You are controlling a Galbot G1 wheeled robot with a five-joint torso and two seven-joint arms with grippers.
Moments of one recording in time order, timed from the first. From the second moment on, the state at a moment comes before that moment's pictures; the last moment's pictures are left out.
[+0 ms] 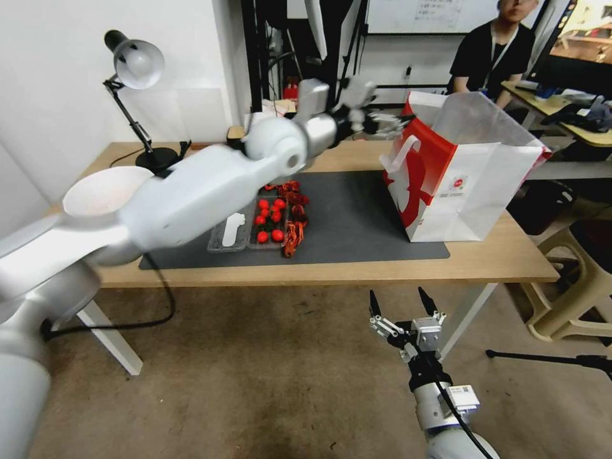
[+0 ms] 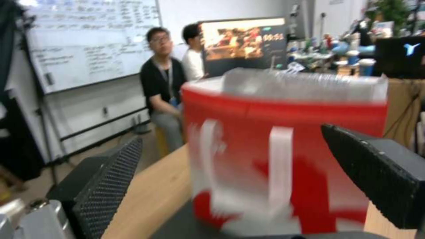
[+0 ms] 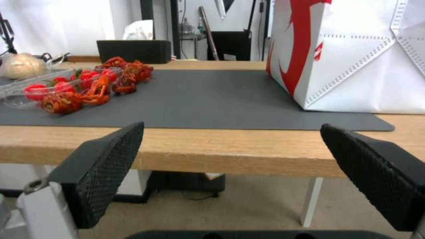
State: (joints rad) left arm -0.05 -0.98 0.58 -1.57 -1.16 0.17 0.04; right arm -1.65 1.13 0.23 2.10 0.17 0.20 0.36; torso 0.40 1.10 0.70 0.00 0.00
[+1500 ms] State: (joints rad) left arm 1.62 -1.14 -0.59 -2.16 -0.31 -0.03 -0.19; right arm -1.68 1.12 0.22 2.13 0.14 0.20 0.36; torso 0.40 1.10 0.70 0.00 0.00
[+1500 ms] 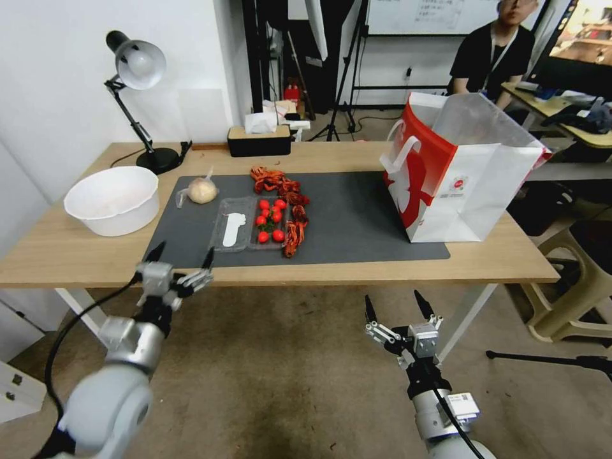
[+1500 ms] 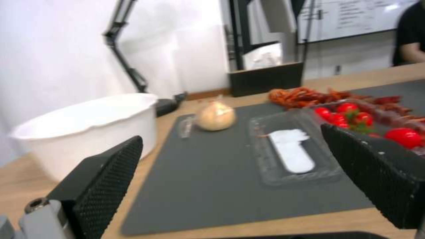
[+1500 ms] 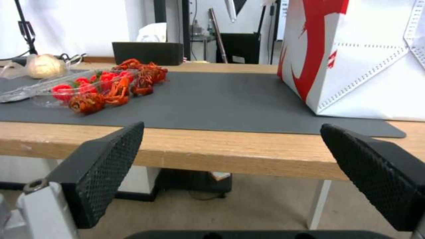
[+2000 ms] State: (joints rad) left arm 1.70 -1.26 -0.58 -2.18 -0.22 -0.06 -0.22; right arm -1.72 1.13 0.22 2.15 0.12 0.21 0.36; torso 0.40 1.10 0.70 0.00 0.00
